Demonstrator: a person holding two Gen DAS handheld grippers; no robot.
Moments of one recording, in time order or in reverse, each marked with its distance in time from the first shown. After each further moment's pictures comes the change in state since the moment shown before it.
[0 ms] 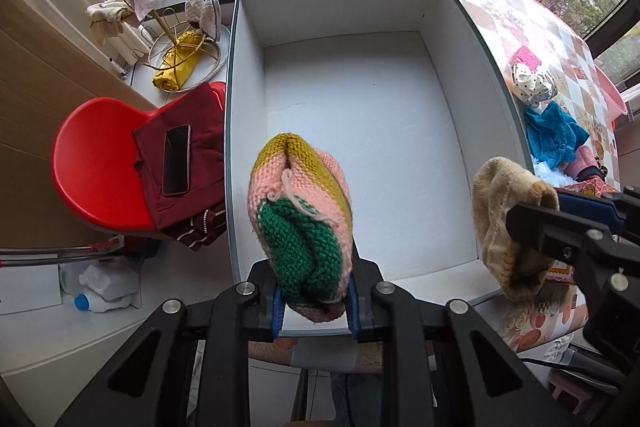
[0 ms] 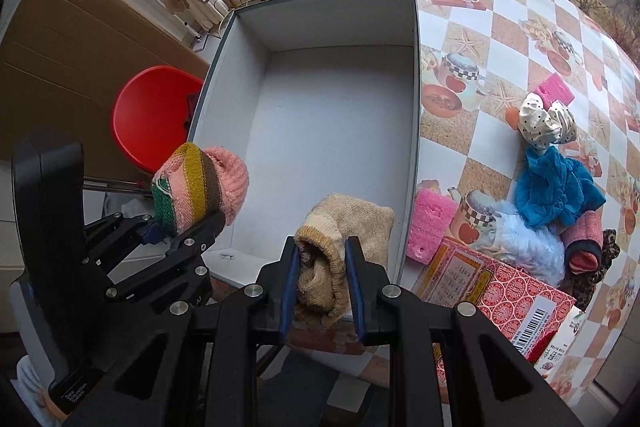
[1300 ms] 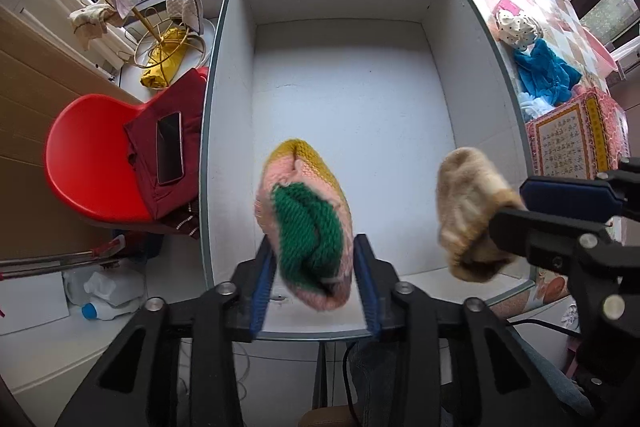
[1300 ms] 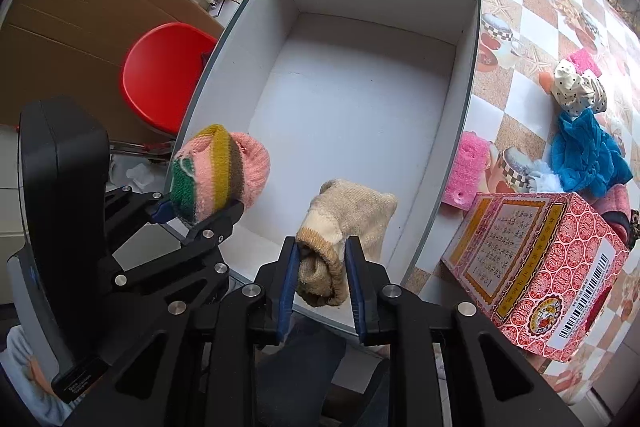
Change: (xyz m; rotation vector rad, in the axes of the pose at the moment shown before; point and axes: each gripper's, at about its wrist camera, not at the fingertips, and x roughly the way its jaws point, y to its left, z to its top) left arm 0.006 -0.001 -0.045 0.102 0.022 -0.009; right arm 0.023 0.020 -0.037 -0.046 0.078 0.028
